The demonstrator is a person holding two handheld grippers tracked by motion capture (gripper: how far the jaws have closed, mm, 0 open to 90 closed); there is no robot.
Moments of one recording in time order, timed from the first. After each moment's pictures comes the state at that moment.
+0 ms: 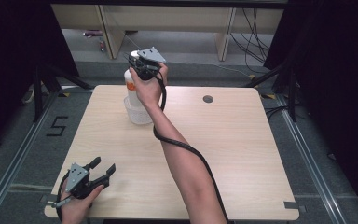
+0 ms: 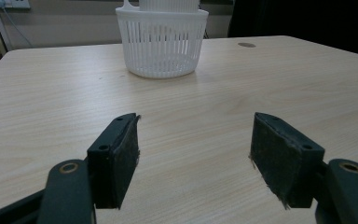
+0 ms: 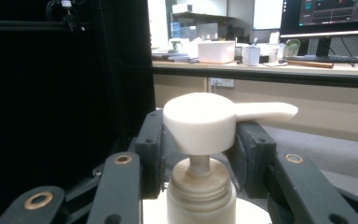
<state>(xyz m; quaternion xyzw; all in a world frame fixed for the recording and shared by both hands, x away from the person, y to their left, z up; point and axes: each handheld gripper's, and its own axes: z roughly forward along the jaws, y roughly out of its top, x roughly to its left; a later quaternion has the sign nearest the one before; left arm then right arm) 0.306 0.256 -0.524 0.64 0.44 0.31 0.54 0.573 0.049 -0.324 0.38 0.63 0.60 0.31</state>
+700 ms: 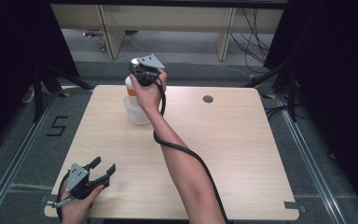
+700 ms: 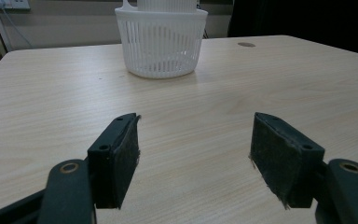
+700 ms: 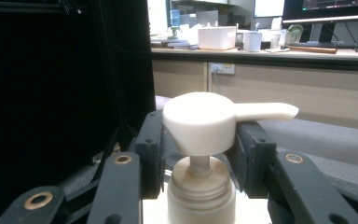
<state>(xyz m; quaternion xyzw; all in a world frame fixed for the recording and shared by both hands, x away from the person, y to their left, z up) 0.306 0.256 -0.524 0.65 0.44 0.31 0.54 0.574 0.052 -0.347 0.38 0.64 0.59 0.30</state>
